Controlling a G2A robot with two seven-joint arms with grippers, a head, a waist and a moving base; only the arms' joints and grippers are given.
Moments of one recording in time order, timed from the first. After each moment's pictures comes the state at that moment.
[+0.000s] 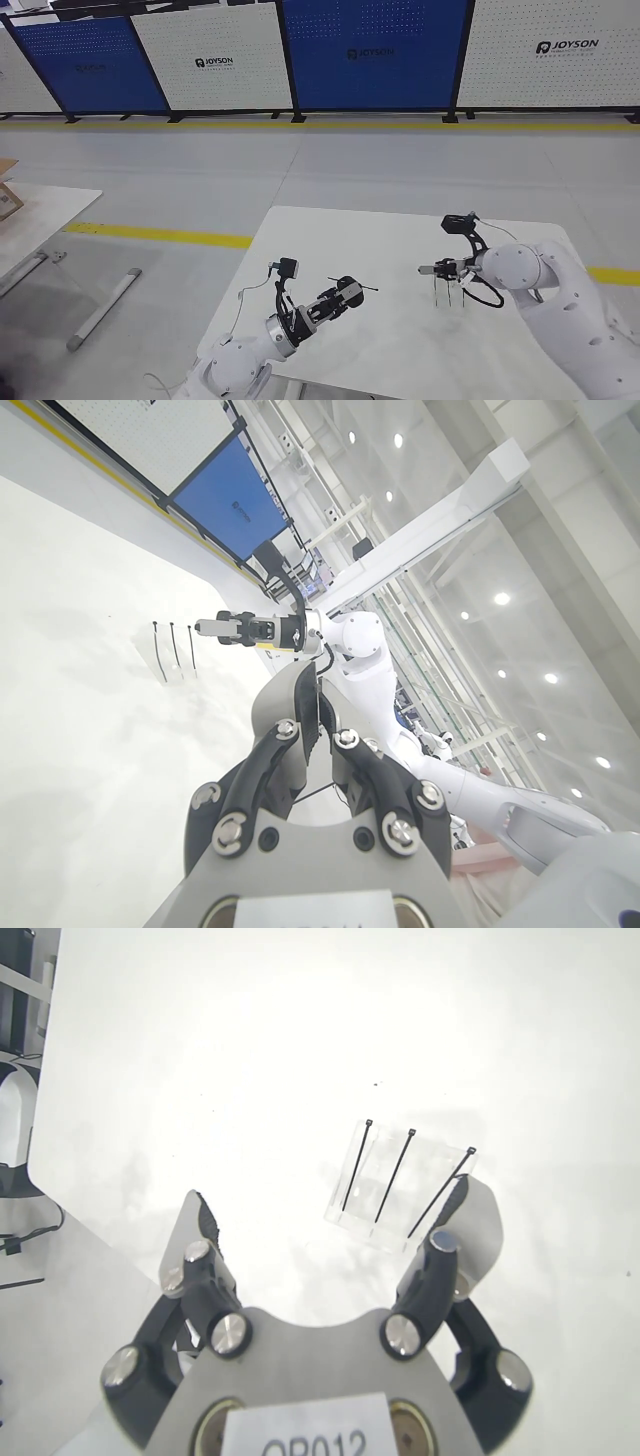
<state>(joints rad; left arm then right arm) 1.70 -1.17 -1.34 -1.94 -0.04 -0.33 -0.44 -0.75 -1.15 0.89 -1.24 -0.52 0.07 1.10</state>
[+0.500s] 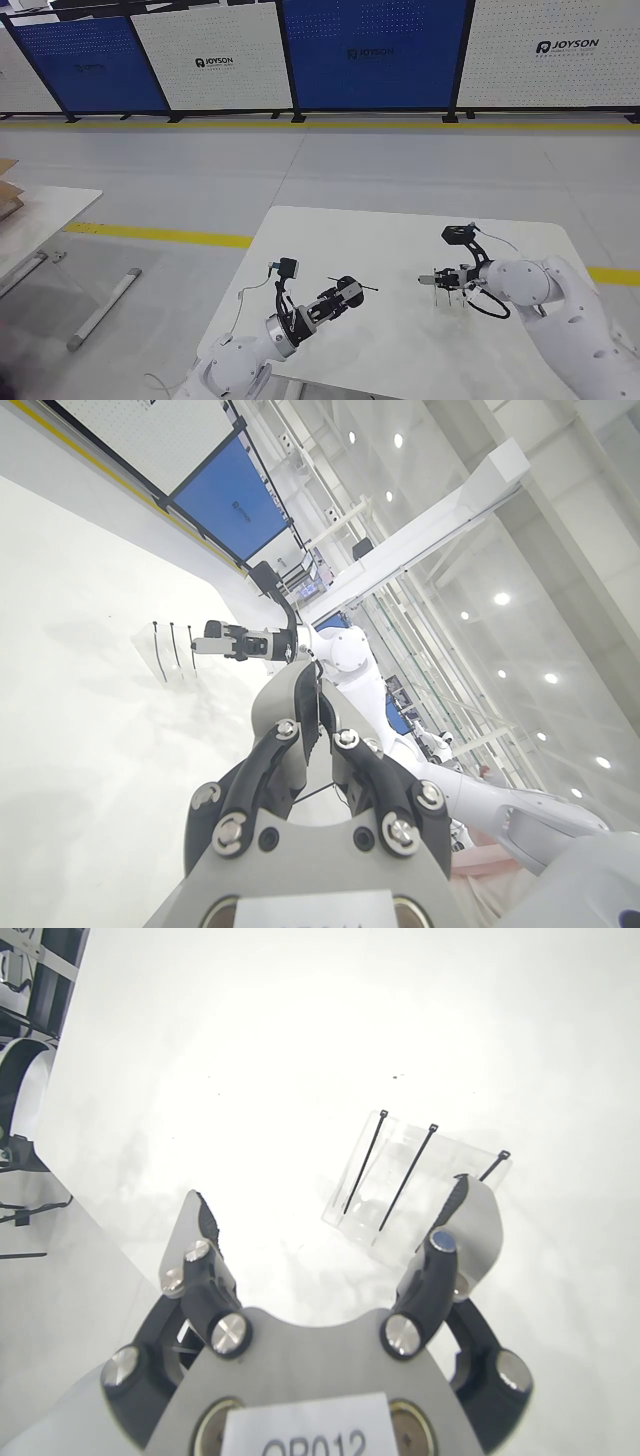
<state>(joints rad) 1.70 -1.17 -1.34 -1.94 -0.04 -0.33 -0.44 -0.82 -1.13 0.92 -1.24 -0.53 -0.06 1.05</state>
